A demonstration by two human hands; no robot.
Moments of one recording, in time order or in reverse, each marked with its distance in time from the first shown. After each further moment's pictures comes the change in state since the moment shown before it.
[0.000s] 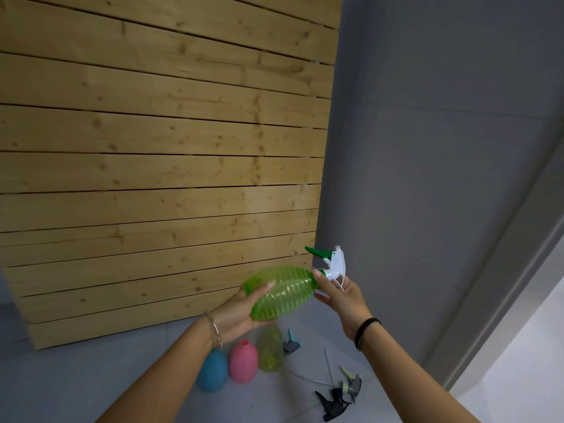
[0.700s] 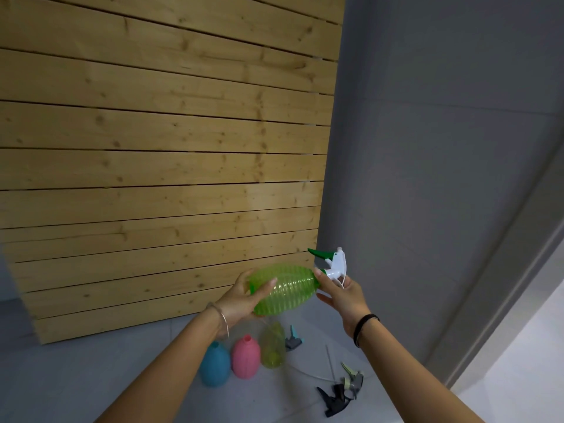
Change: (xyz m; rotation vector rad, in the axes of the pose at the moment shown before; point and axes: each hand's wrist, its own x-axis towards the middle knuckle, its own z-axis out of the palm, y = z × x) left_hand 0.001 -0.003 -0.009 0.371 0.203 0.095; right_hand -0.001 0.003 0.004 -0.010 0.064 0.037
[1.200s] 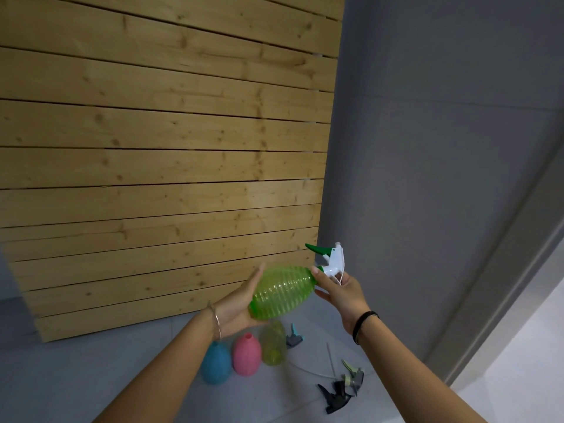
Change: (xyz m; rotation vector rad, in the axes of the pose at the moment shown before) left_hand -0.004 0.006 0.003 -0.215 -0.213 -0.176; right_hand -0.002 -0.001 0.002 -0.021 -0.035 -0.002
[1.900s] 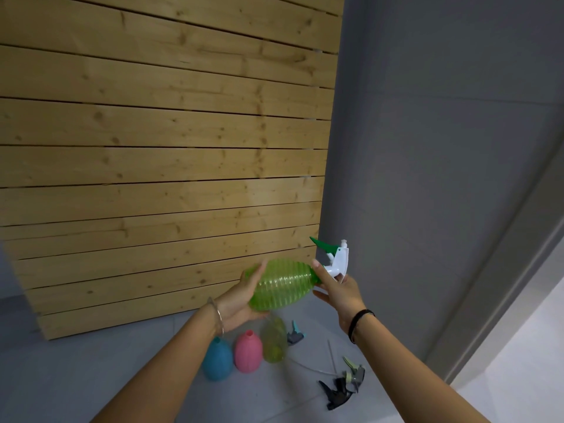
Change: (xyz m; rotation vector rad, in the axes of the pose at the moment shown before) left_hand 0.004 0.001 0.001 -0.027 0.042 0.076; right_hand -0.008 -0.007 0.010 -0.010 0.077 0.034
